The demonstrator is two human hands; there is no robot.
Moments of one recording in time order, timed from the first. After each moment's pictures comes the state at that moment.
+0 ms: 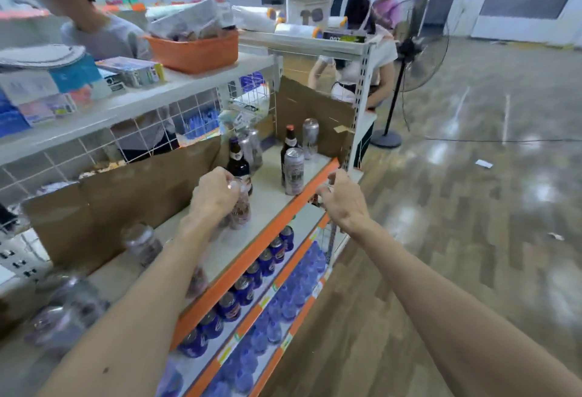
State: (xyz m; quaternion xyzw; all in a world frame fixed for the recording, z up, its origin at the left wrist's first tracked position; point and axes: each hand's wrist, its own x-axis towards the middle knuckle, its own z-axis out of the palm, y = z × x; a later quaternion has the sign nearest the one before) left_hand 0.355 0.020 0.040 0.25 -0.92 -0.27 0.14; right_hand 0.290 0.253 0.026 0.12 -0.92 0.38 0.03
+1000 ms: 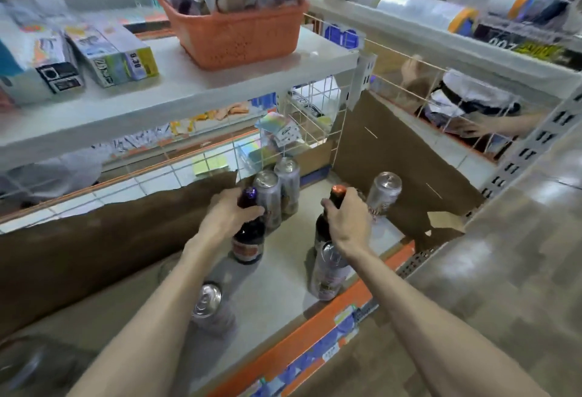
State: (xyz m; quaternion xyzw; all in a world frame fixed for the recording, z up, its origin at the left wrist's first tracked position) left_hand 0.067 -0.106 -0.034 0.35 -0.84 -0.40 0.09; right_hand -0.063 0.075 -0.045 0.16 -0.92 0.36 -0.02
